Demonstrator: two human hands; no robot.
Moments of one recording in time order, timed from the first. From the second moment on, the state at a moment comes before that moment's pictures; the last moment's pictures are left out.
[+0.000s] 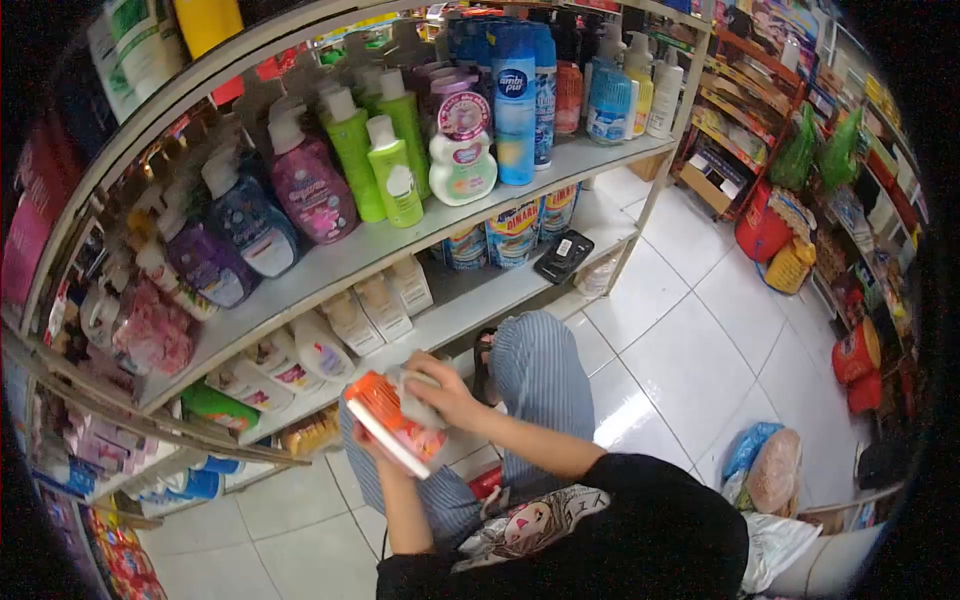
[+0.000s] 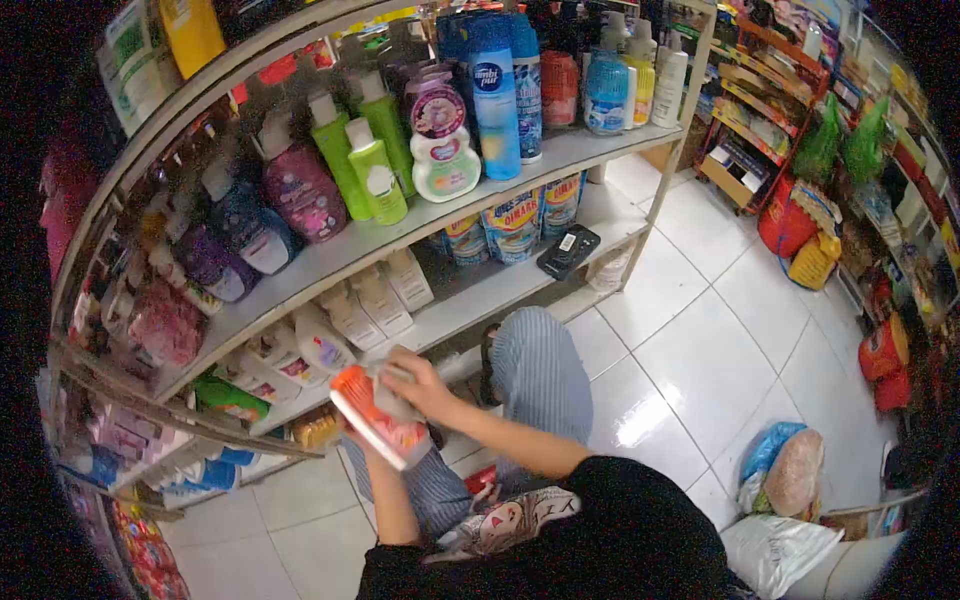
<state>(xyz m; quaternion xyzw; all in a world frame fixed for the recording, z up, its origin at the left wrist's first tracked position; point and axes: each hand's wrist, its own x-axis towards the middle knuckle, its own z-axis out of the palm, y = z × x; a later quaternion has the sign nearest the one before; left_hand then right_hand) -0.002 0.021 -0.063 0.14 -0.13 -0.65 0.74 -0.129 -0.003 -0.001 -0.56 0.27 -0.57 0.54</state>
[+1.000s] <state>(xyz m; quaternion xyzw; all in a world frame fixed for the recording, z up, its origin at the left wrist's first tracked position) -0.027 0.011 -0.028 0.11 -0.49 -0.49 0.71 -0.193 0.036 -0.113 -0.26 0.24 -0.29 0.89</state>
